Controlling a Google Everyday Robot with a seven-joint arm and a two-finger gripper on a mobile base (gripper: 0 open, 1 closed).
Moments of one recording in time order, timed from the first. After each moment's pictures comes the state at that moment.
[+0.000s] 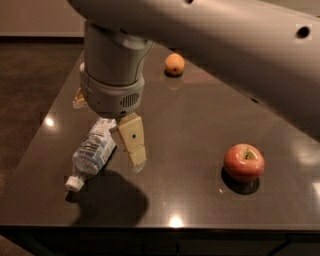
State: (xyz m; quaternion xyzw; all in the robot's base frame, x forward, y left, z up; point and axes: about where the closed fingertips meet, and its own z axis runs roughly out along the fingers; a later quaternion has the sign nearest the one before) arm 0.422 0.096 0.916 -0.91 0.39 0.04 0.13
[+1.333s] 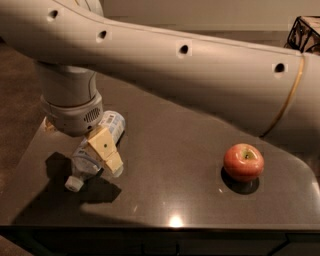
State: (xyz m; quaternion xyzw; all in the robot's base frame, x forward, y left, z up) arm 0.419 0.158 0.865 -0.96 0.27 0.04 0.05
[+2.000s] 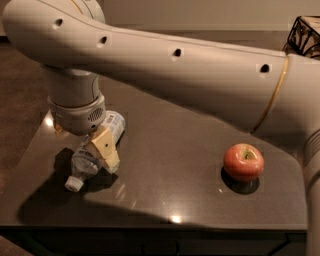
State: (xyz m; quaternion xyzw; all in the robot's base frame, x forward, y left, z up) arm 0.435 0.155 0.851 -0.96 0.27 0.04 0.05
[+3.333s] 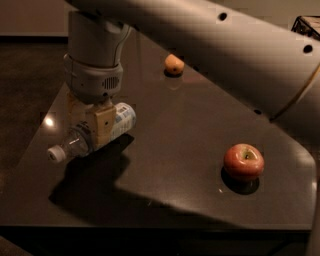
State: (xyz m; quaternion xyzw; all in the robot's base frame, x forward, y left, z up) arm 0.441 0.139 0.909 -0.93 0.33 0.12 0.10
